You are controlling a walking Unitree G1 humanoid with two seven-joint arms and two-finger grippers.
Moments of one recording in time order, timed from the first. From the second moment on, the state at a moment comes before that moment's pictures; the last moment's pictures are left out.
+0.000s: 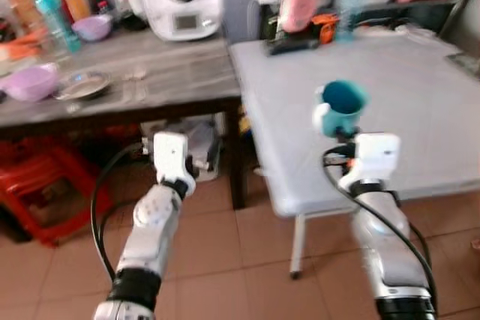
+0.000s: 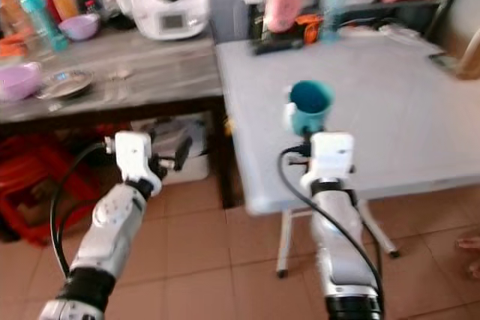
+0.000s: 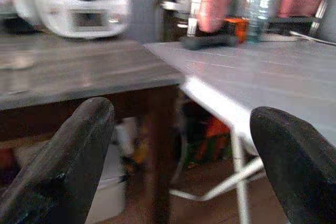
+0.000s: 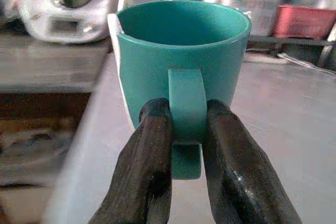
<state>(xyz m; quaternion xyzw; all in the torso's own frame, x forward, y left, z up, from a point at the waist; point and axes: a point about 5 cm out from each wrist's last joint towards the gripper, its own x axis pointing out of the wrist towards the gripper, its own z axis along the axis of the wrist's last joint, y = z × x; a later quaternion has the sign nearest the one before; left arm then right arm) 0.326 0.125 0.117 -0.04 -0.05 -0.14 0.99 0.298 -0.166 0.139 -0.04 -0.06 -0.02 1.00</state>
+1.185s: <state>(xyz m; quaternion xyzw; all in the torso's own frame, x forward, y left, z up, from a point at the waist) 0.321 0.133 0.105 -0.04 -0.04 -0.14 0.99 0.296 -0.149 0.144 -0.03 -0.08 0.01 1.00</state>
